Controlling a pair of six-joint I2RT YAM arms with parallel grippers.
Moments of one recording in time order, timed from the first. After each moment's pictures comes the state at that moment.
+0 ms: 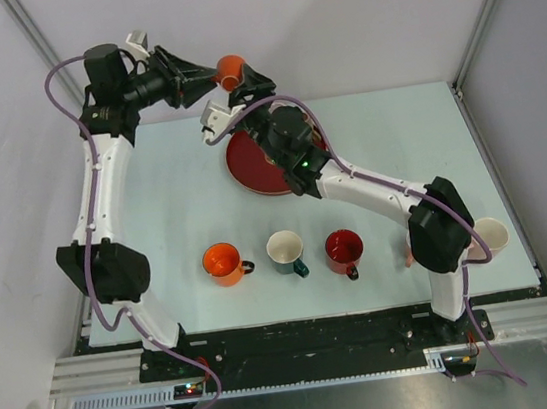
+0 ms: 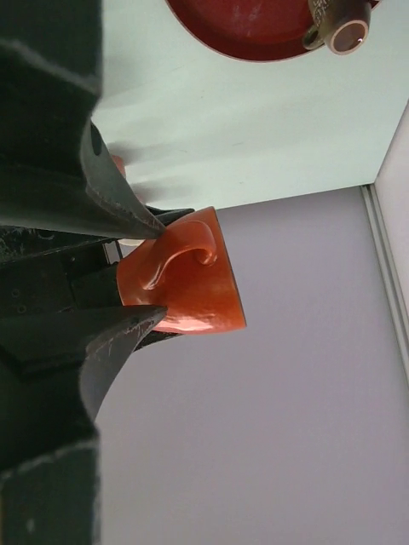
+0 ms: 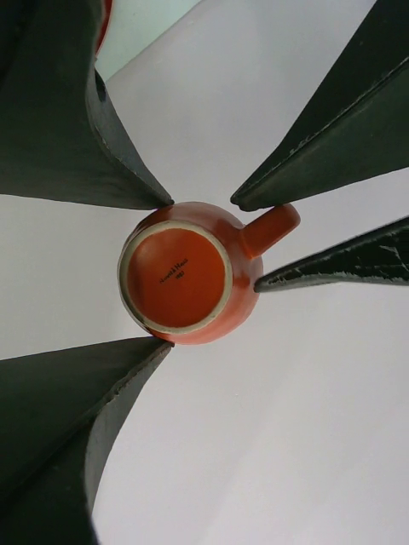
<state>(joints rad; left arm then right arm) -0.07 1.78 2.02 -0.49 0.83 -1.09 0.84 1.89 1.66 0.57 0.25 -1.14</state>
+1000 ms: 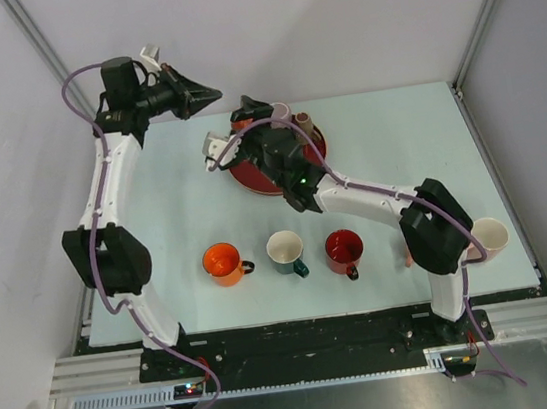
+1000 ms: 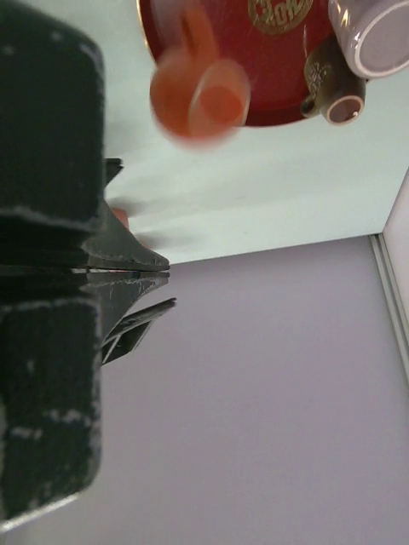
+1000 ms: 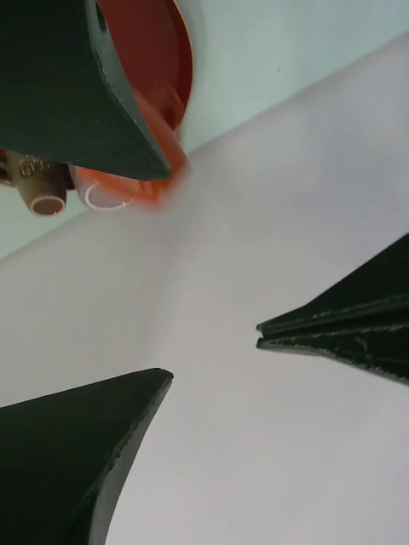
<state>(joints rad) -0.06 1.83 1.92 -0.44 0.84 -0.97 0.86 1.89 1.52 0.53 0.24 -1.09</state>
